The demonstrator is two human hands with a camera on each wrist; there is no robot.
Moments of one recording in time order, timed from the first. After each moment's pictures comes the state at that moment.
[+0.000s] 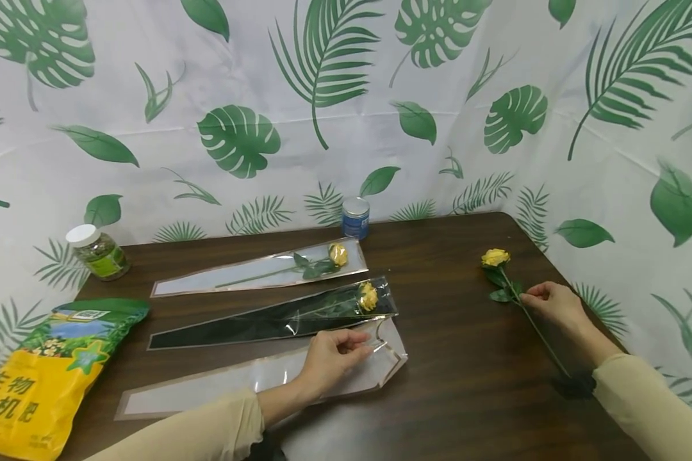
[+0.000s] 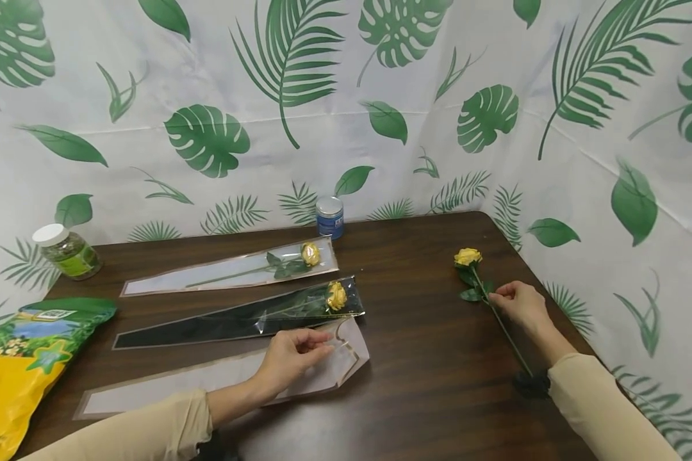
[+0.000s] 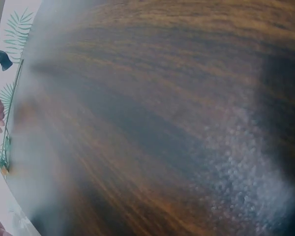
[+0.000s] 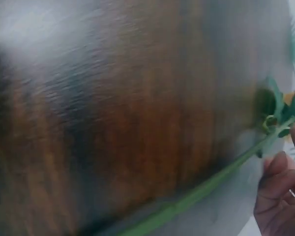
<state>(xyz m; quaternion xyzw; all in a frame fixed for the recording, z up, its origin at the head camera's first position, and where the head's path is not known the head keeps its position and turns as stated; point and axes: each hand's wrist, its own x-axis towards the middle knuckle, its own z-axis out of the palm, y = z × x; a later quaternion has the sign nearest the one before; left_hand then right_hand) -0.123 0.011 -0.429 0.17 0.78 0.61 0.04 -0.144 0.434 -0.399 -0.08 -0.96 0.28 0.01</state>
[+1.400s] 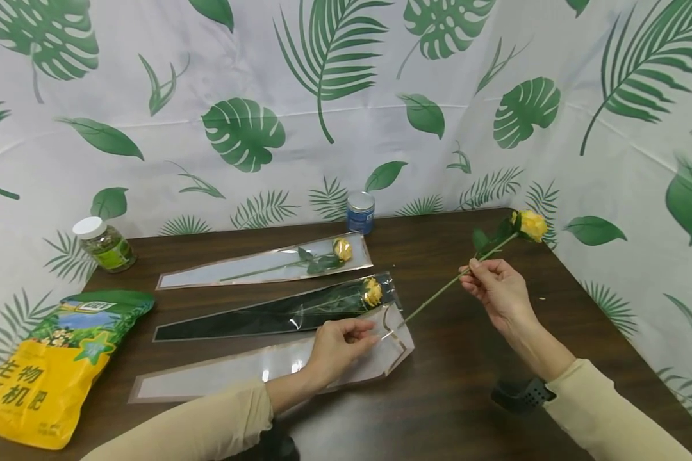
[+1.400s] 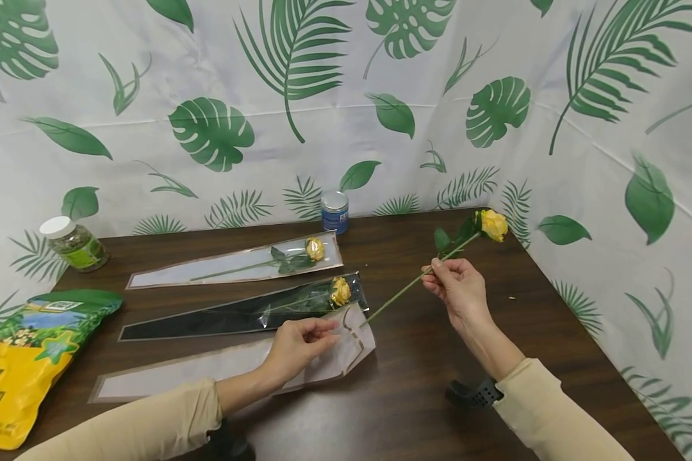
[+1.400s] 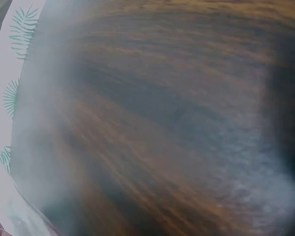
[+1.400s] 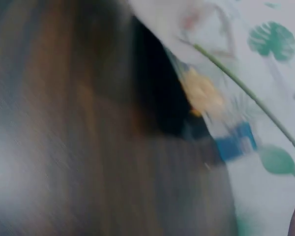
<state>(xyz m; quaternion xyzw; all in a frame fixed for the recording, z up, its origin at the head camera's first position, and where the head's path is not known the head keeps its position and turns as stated) -0.130 0.016 -0.425 0.17 0.80 0.58 0.03 -0.148 0.297 -0.361 -0.06 -0.53 0.85 0.05</state>
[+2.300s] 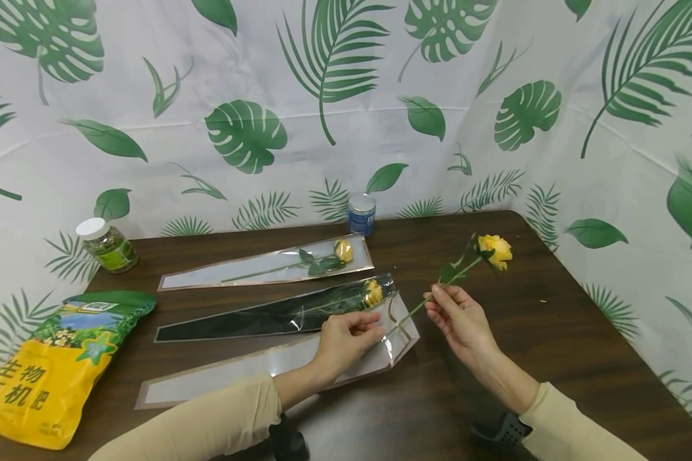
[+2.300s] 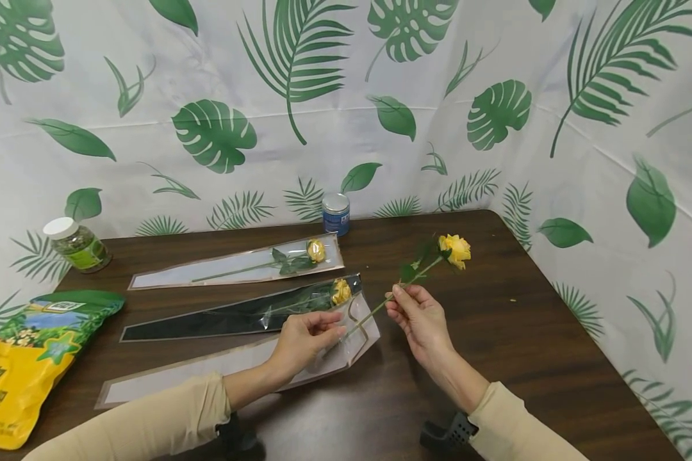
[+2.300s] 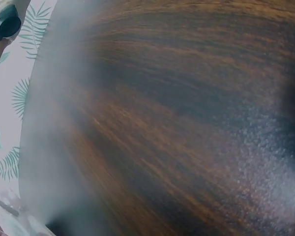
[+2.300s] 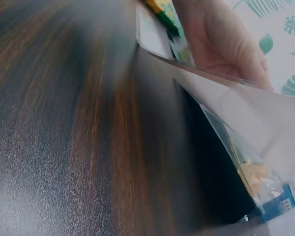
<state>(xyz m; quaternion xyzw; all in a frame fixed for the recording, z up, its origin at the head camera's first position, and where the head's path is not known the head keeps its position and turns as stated) -0.134 0.027 -0.414 0.15 0.77 0.62 0.02 -0.125 0.237 -0.384 -0.11 -0.51 0.86 0.00</state>
